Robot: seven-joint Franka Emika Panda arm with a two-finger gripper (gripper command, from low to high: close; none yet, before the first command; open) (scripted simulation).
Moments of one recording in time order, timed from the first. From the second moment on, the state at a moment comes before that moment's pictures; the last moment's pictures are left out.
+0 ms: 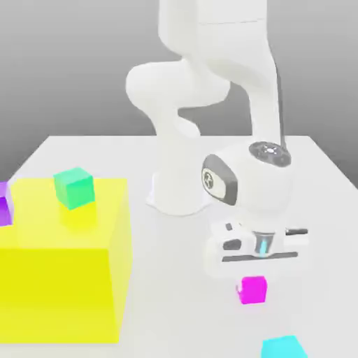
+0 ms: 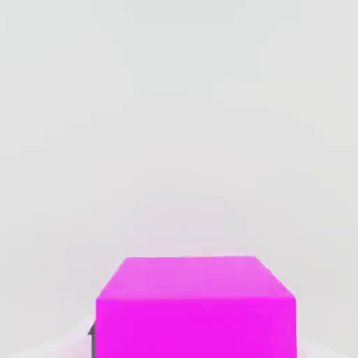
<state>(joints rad) 0.21 0.27 0.13 -2.74 -0.23 3.01 1.25</state>
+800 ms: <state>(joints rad) -0.32 -0.47 -0.08 -2.58 -0.07 2.10 1.47</state>
